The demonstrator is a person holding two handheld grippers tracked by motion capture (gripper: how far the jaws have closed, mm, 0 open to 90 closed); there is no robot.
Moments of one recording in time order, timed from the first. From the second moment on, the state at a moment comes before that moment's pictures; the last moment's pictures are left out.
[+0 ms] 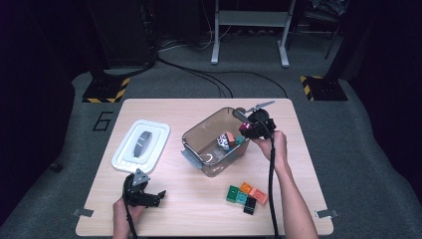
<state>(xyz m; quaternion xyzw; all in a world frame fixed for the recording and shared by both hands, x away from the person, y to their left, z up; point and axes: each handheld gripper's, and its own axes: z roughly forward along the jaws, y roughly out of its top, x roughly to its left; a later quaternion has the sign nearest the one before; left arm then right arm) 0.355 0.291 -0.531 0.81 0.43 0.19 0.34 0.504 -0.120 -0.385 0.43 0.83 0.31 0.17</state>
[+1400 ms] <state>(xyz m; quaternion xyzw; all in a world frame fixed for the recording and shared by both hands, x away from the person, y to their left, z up) 0.355 0.291 -0.531 0.81 0.43 0.19 0.34 0.433 -0.166 -0.392 0.44 0.81 0.35 0.18</state>
